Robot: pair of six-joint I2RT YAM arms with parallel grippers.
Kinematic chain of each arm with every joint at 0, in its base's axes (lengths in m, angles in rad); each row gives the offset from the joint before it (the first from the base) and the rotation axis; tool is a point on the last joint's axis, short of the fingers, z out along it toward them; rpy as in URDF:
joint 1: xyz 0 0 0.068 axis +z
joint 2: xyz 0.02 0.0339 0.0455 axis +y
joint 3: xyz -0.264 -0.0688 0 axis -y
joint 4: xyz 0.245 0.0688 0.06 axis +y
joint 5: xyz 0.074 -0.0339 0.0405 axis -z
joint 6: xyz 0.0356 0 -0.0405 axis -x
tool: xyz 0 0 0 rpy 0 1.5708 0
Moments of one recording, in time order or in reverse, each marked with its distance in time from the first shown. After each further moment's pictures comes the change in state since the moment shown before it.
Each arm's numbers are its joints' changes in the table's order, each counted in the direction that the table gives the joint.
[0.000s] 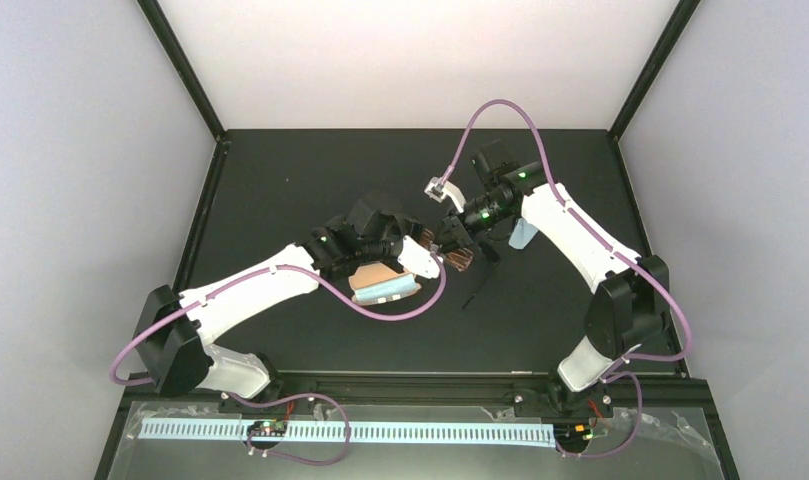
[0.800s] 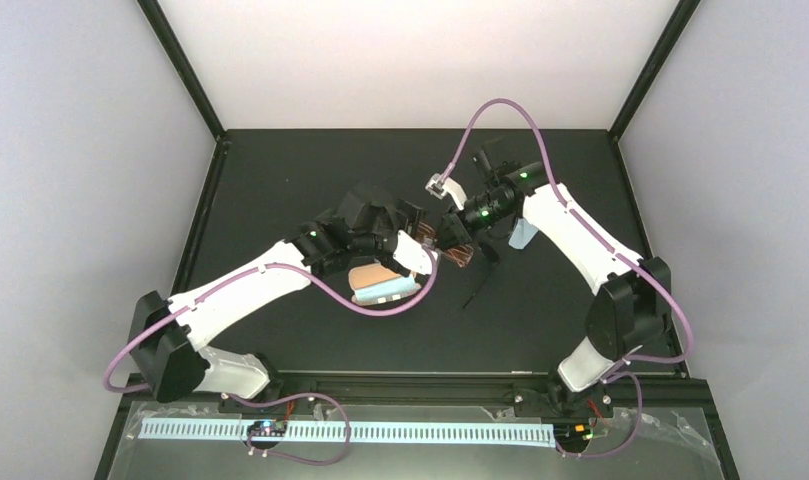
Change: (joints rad) left arm 0.052 -0.043 0.041 0.057 0.179 0.054; right arm -0.003 -0.017 -0.001 -0.045 0.062 -0.050
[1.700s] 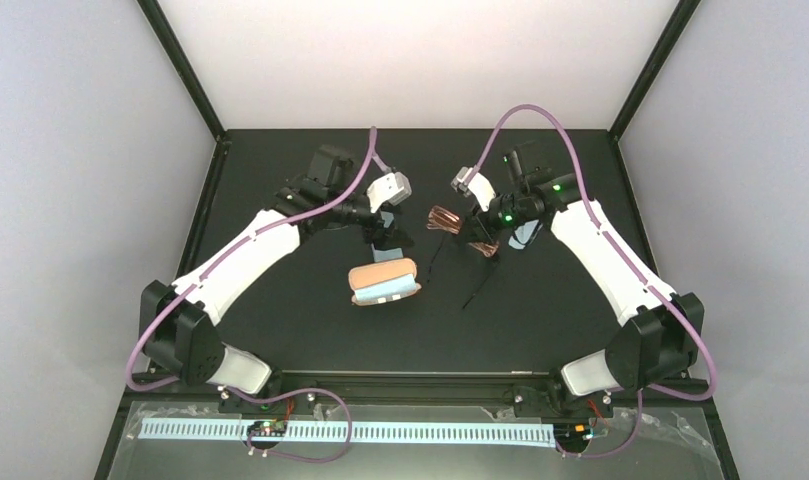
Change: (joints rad) left arm 0.285 0.112 0.108 0.109 0.506 0.832; right arm -0.081 -0.171 -0.106 -0.046 0.195 0.126
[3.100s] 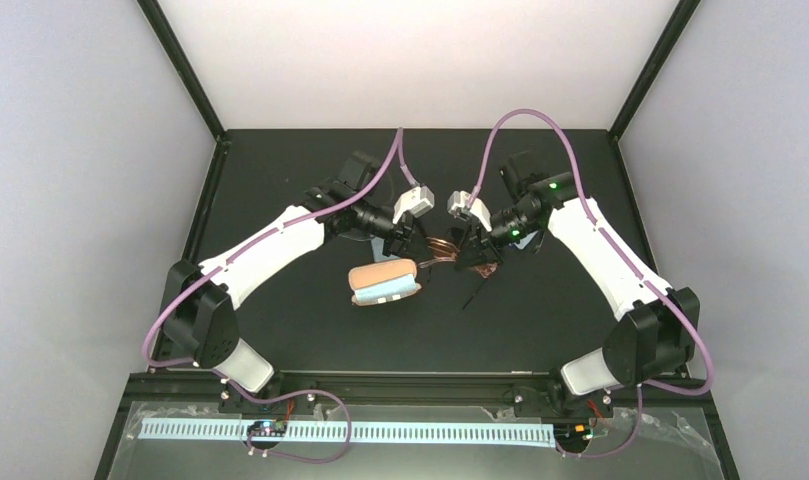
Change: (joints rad) left arm -0.100 0.106 0.045 0.004 0.236 0.088; right arm 0.000 0.030 0.018 0.245 -0.270 0.347
